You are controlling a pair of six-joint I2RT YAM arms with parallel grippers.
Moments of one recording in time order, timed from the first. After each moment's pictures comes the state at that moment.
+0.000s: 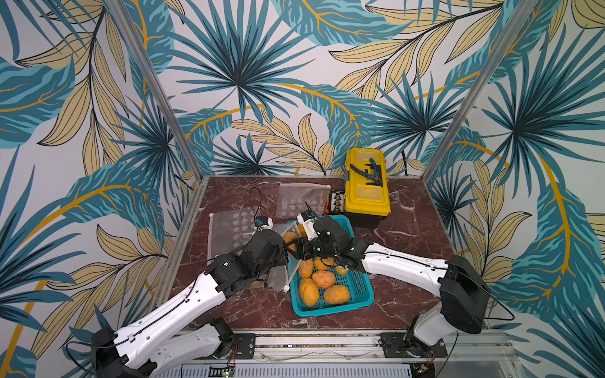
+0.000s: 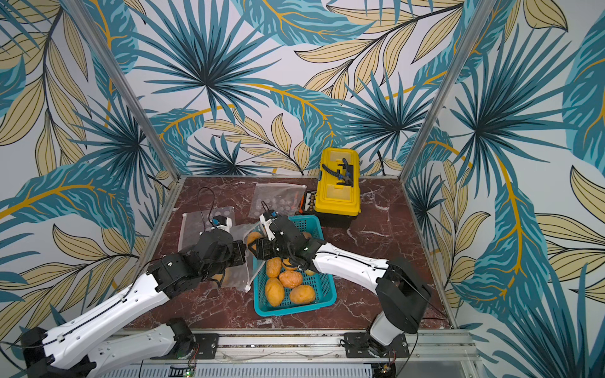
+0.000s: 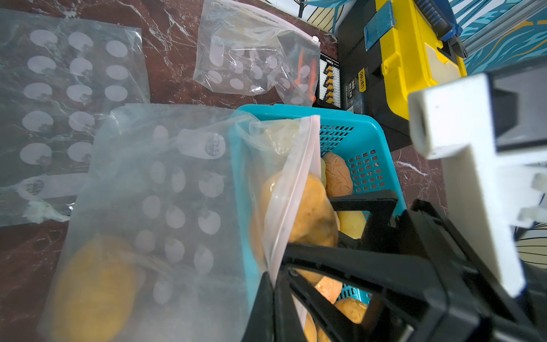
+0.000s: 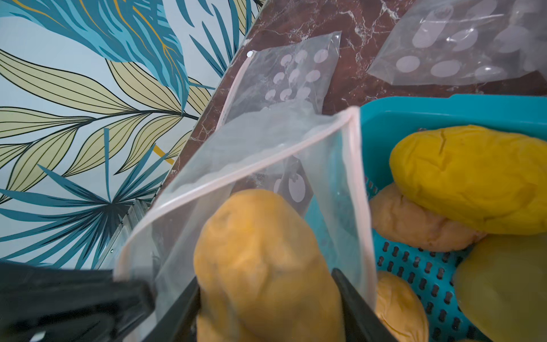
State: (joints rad) left arm -0.78 0.99 0.92 -0.66 -0.26 -0.85; right arm 0.88 1.61 1.11 -0.06 -0.14 0.57
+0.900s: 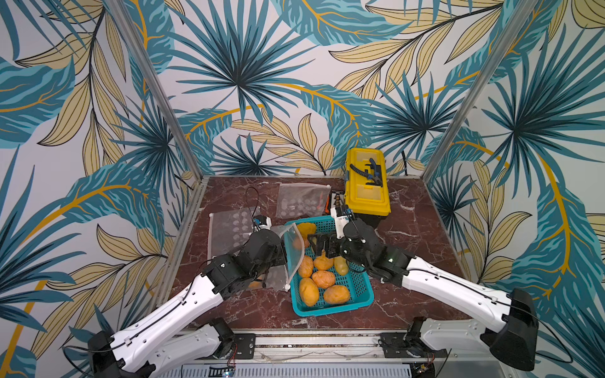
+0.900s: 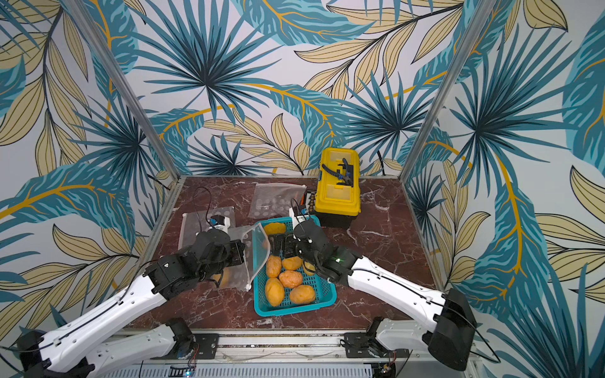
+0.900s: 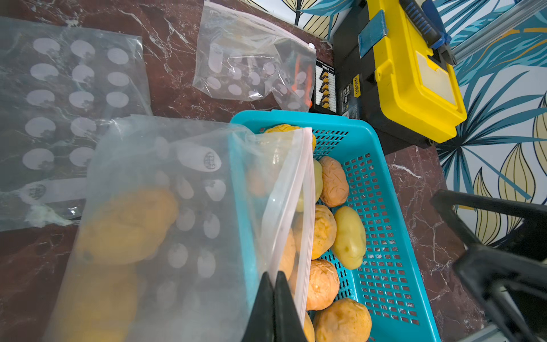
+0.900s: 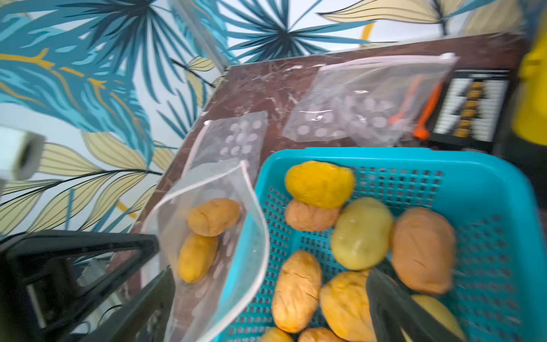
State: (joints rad) left arm -0.78 0.96 0.92 -0.66 -0.26 -0.84; right arm 0.88 1.20 0.98 -0.27 0.27 0.60
